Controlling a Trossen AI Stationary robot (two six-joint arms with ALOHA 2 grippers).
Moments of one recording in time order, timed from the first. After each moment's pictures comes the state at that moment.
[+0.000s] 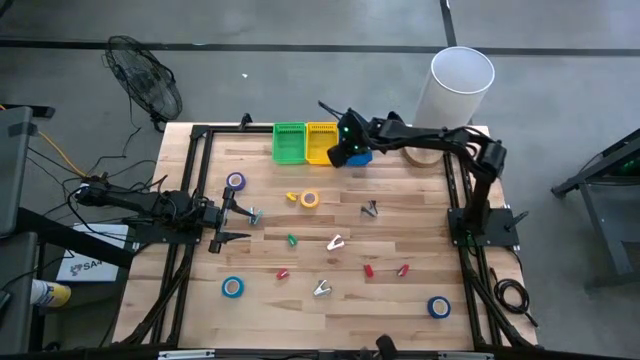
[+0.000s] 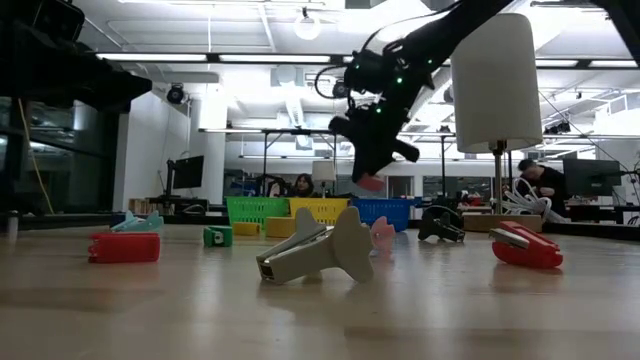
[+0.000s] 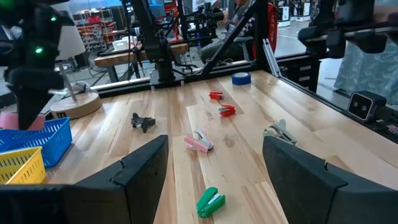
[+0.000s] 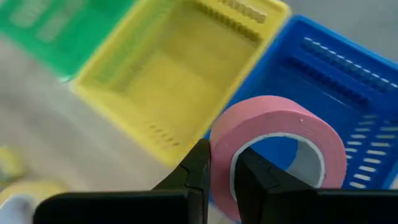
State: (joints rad) left arm -0.24 0.08 0.03 0.02 -0.09 0.13; right arm -0.51 1.87 1.36 -0.47 0.12 0.46
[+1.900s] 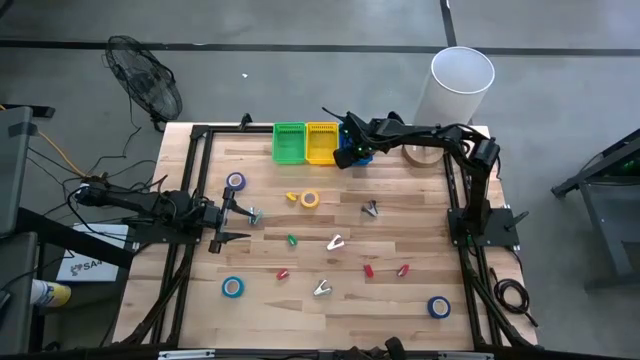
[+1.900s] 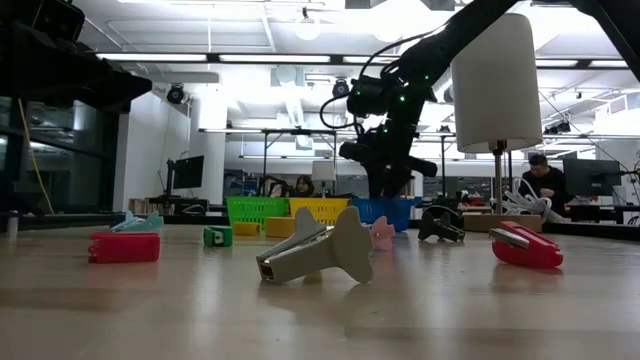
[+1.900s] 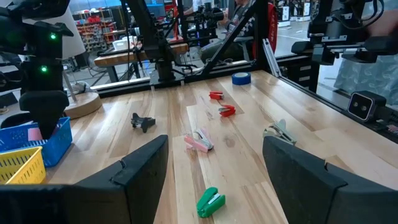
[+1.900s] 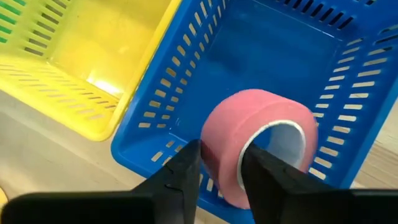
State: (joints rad) left arm -0.24 0.08 0.03 0.02 -0.09 0.13; right arm -0.55 1.92 1.35 -0.59 0.11 0.55
